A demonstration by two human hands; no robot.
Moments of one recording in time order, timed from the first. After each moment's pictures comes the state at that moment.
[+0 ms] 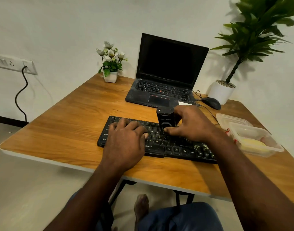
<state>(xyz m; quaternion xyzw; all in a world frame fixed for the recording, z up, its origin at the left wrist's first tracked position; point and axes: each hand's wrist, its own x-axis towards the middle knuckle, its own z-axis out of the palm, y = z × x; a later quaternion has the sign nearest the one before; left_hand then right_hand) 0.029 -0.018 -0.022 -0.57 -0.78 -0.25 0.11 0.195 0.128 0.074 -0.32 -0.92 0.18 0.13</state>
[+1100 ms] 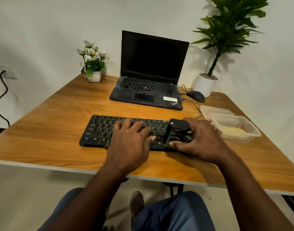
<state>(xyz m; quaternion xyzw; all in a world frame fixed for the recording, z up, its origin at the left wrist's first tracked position) 0.079 -0.002 -0.013 -0.63 -0.73 -0.23 0.12 0.290 0.101 0.054 -0.35 -0.89 0.23 0.20</state>
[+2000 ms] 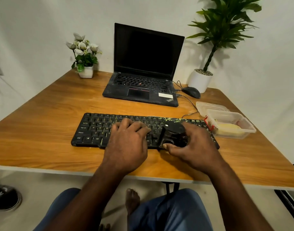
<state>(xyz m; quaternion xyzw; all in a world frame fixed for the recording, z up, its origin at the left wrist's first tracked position) 0.087 0.000 -0.013 -0.64 -0.74 -0.22 0.07 0.286 0.076 0.034 -0.40 -0.86 0.21 0.25</state>
